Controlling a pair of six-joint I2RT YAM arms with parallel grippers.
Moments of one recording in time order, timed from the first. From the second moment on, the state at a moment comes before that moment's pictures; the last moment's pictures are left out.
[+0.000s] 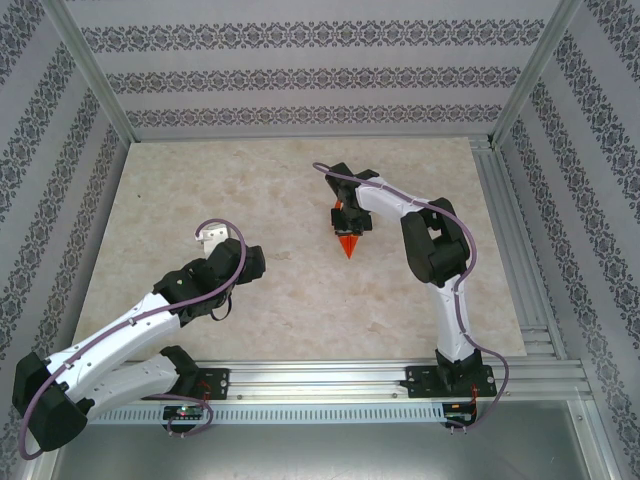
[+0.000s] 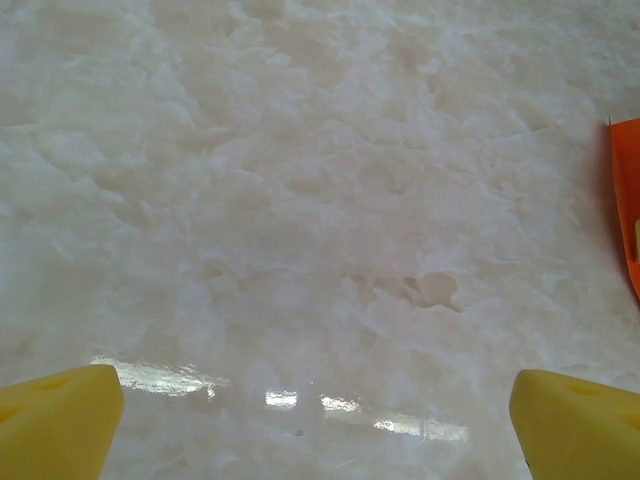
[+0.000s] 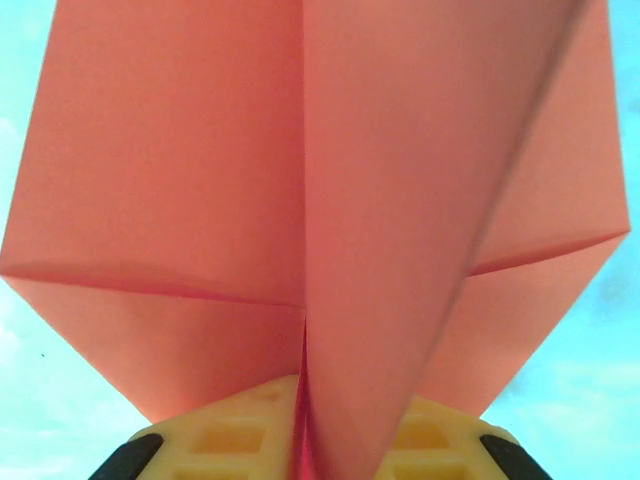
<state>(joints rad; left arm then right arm) -0.73 0.95 0.73 -0.65 -0.51 -0.82 0.51 2.21 1.71 -0.93 0.02 0.42</state>
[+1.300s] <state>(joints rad) -0.65 0.96 0.87 -0.60 -0.82 -0.60 0.31 1.21 1.10 -0.78 0.19 0.31</state>
